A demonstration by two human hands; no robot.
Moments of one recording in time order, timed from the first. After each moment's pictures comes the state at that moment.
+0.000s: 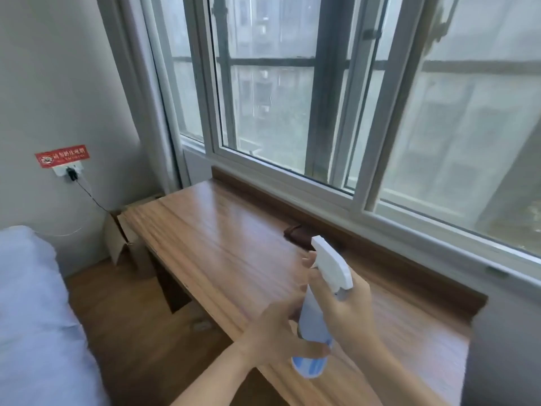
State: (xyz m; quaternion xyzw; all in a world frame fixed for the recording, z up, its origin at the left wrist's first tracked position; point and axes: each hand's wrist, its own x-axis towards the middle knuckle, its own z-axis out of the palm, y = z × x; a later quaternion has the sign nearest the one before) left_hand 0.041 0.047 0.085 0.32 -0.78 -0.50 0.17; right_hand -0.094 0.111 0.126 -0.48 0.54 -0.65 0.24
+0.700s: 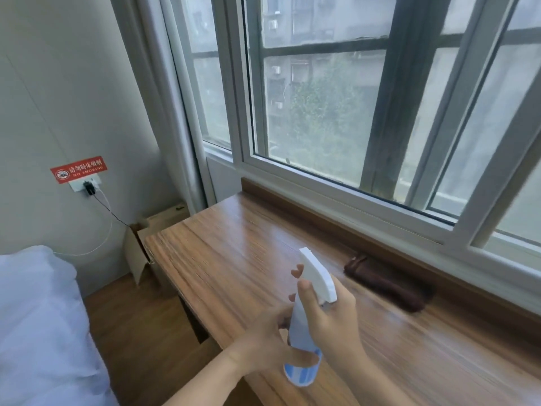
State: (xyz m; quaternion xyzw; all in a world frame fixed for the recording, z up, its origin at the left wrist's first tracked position) left_hand 0.139 -0.192 0.053 0.36 -0.74 -0.55 0.15; right_hand 0.006 -0.135 0.080 -0.47 0.53 -0.66 0.25
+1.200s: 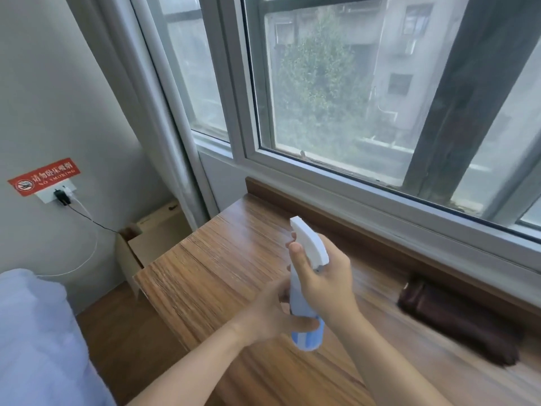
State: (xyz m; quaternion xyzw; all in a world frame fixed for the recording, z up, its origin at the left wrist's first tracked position) left_hand 0.156 -0.416 0.056 0.36 -0.72 -0.57 0.14; right_hand 0.025 -0.371 0.087 -0.47 0.57 -0.64 0.21
